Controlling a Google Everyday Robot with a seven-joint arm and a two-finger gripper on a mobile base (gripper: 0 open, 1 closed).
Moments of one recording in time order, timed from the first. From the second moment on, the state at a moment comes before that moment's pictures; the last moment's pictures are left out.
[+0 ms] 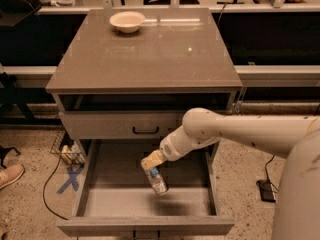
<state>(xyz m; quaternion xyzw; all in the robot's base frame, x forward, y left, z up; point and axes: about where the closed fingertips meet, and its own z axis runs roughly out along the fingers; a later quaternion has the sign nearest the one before) 0.549 0.012 0.554 -0.33 0.89 0.27 0.14</state>
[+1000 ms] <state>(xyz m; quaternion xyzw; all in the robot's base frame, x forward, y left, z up) 0.538 0.049 0.436 -0.22 0.92 0.33 0.09</state>
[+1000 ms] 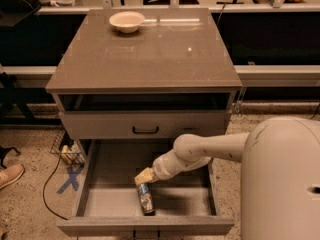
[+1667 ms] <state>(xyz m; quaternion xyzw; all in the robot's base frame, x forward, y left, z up) 0.532 0.047 0.410 -0.17 0.92 0.35 0.08</state>
